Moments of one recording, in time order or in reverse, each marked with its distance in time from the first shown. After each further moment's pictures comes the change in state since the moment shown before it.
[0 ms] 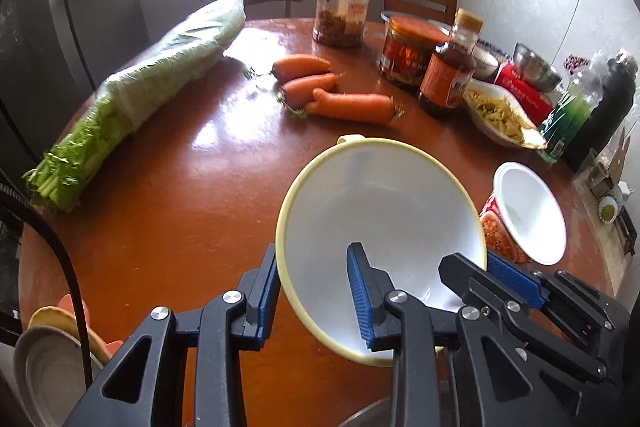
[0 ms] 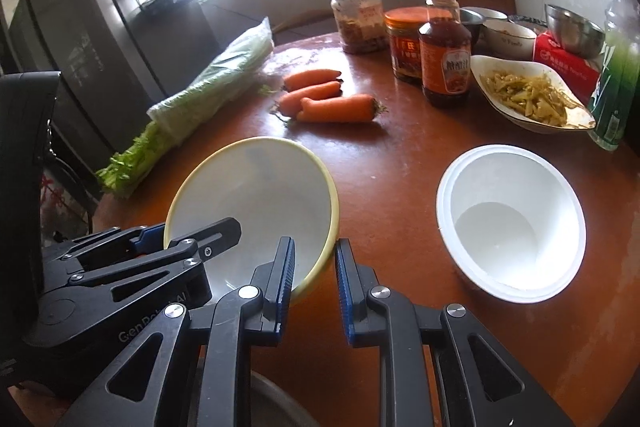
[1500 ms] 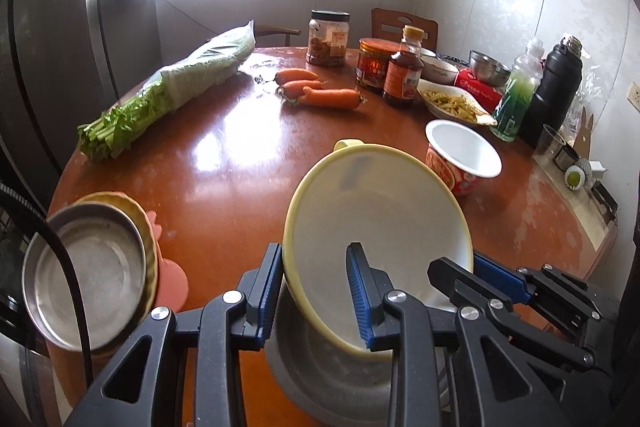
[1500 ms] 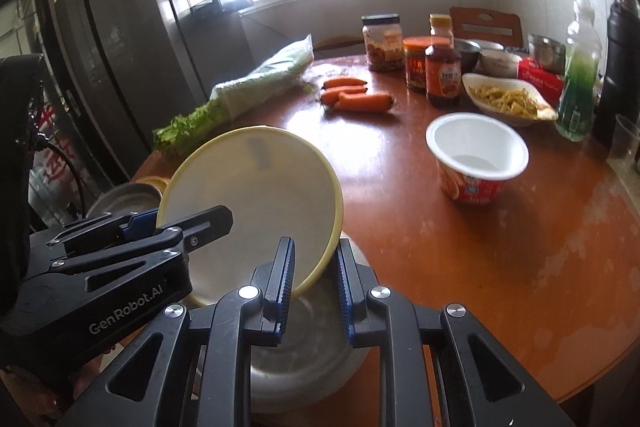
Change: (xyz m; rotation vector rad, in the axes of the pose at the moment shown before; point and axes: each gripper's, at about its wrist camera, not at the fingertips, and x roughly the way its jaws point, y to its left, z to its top) left arm -0.086 -0.020 -0.112 0.011 -0.136 0.003; right arm -0.085 0.023 -0.103 -0.112 -0.086 0.020
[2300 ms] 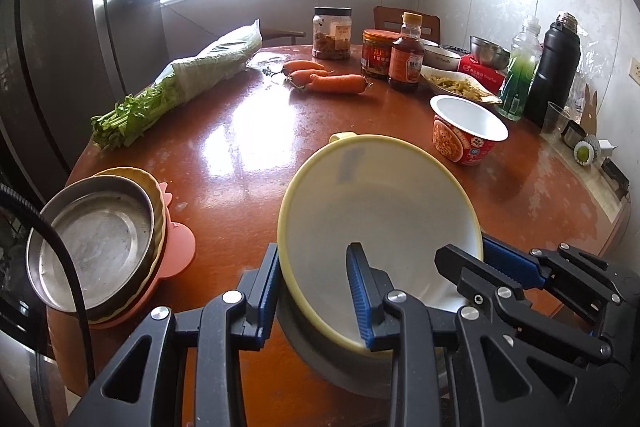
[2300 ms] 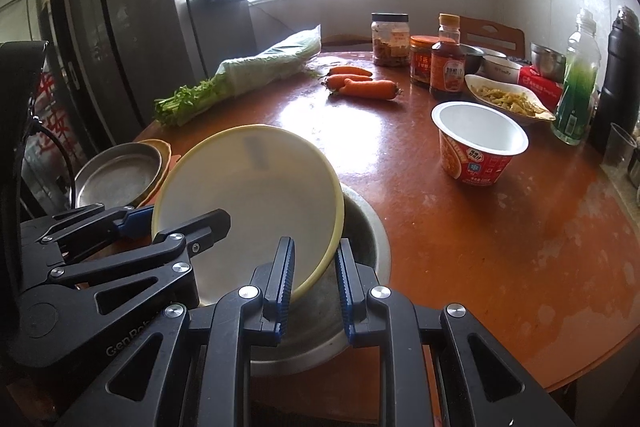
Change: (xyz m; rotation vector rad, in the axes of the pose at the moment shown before) left arm -0.003 -0.002 -0.035 0.035 -0.034 0.054; right arm -0.001 0.016 -0.029 -0.078 -0.014 -0.038
